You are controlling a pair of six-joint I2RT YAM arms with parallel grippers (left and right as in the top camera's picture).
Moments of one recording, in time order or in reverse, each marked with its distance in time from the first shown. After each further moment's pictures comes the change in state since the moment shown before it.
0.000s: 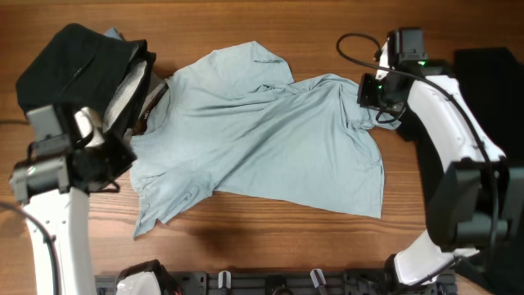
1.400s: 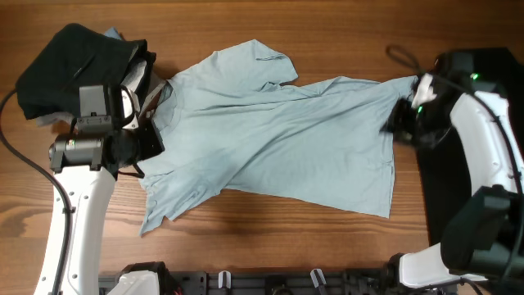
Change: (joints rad) left arm -0.223 0.092 0.000 0.118 -0.142 0.055; right arm -0.212 -0.153 -0.109 -0.338 -0.188 0.039
